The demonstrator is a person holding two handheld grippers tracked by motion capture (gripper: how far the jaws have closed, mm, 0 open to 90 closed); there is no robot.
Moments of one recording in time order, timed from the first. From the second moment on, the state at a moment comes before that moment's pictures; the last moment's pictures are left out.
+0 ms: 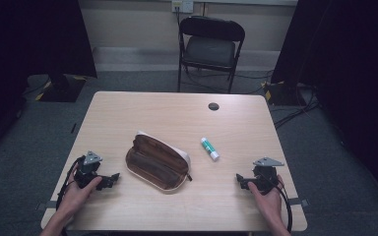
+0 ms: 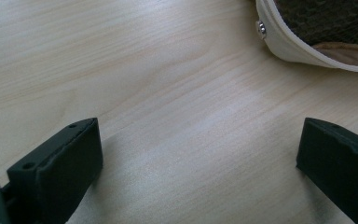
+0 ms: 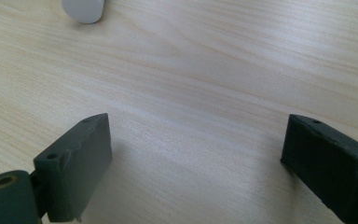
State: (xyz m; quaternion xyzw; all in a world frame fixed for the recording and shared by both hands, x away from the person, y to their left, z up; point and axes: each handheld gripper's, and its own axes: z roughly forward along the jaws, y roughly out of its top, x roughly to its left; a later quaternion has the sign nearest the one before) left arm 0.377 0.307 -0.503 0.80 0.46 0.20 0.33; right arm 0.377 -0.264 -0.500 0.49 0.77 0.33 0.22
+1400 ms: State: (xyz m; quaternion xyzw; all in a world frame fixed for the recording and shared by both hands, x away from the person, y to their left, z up) left arm 0.378 0.305 -0.504 0.79 0.47 0.19 0.34; right arm 0.348 -0.179 -0.453 0.38 0.81 0.42 0.18
